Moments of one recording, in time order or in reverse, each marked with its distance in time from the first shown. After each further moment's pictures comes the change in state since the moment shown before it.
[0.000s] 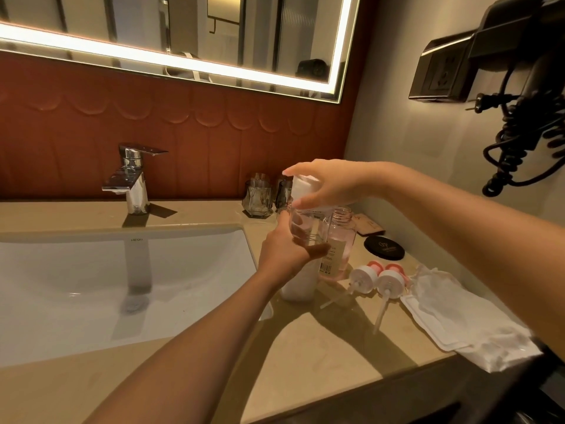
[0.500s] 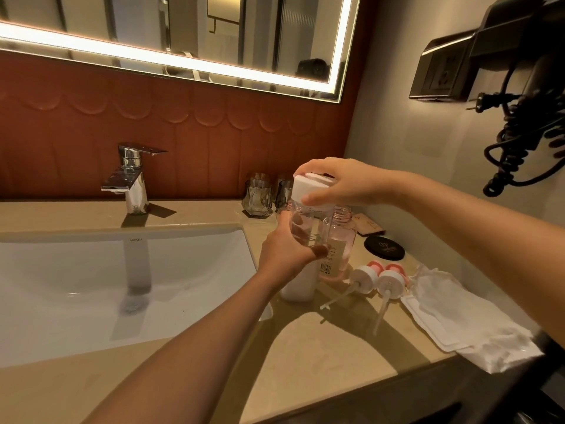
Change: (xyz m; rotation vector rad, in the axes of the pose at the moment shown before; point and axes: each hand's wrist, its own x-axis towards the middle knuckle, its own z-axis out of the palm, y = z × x) left_hand 0.000 -0.001 0.001 0.050 0.016 0.035; right_hand -0.002 0.027 0.009 0.213 0.104 -0.031
